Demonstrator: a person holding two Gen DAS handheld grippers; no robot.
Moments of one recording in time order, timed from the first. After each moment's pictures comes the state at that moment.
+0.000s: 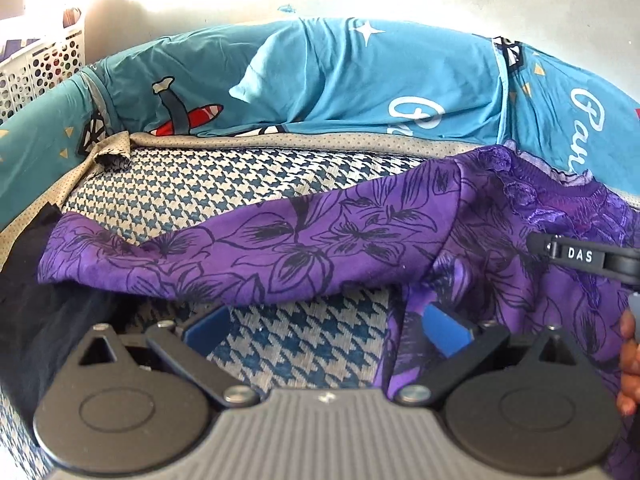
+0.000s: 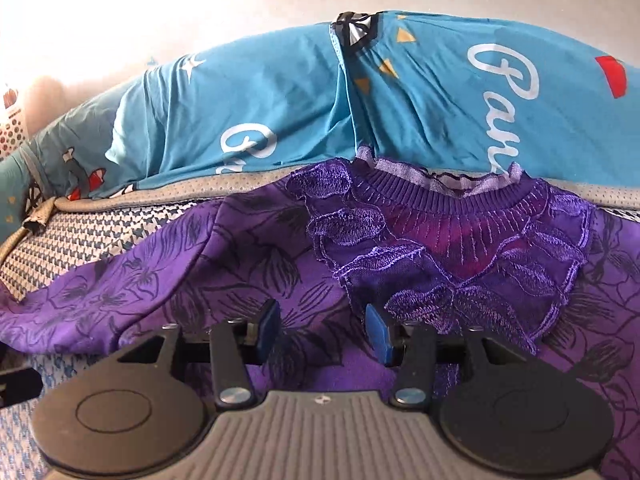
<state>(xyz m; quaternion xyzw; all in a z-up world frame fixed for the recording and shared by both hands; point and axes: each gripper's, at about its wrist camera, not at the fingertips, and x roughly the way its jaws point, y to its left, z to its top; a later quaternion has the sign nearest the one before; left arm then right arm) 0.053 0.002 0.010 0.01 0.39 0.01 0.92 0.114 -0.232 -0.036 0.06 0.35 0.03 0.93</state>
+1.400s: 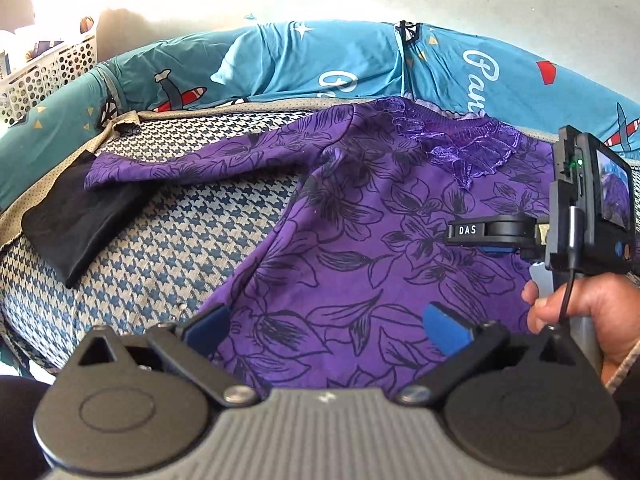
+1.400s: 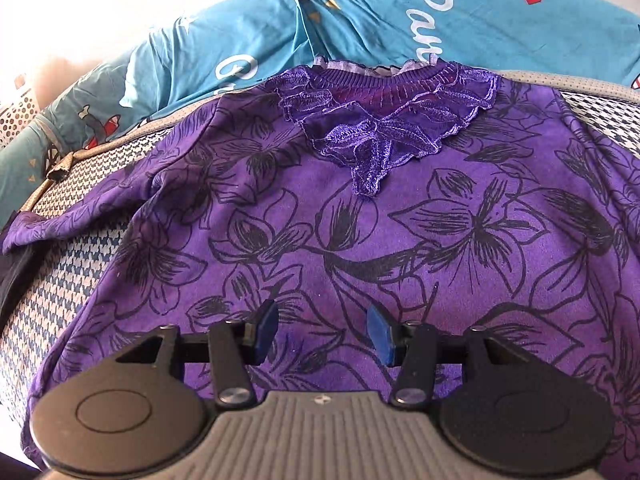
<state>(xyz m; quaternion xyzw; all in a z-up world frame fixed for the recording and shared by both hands) -0.139 -0.067 0.051 0.02 0.41 -0.02 0.91 -0.019 -0.257 -0.043 0.09 0.42 0.03 0.90</state>
